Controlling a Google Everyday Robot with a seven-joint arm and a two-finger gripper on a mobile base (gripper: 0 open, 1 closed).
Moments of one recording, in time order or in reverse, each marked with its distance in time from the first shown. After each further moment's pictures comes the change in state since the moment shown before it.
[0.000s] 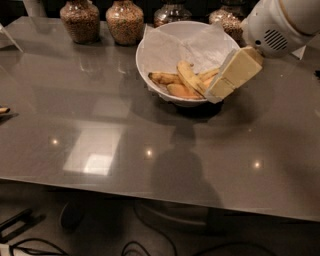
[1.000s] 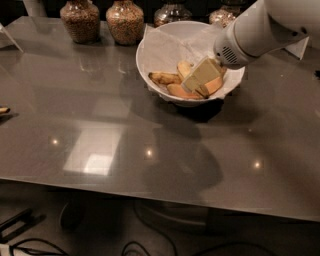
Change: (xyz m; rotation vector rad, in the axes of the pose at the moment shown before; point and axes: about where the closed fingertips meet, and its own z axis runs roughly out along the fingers) arm -0.005 -0.044 0.094 0.079 -0.043 0.201
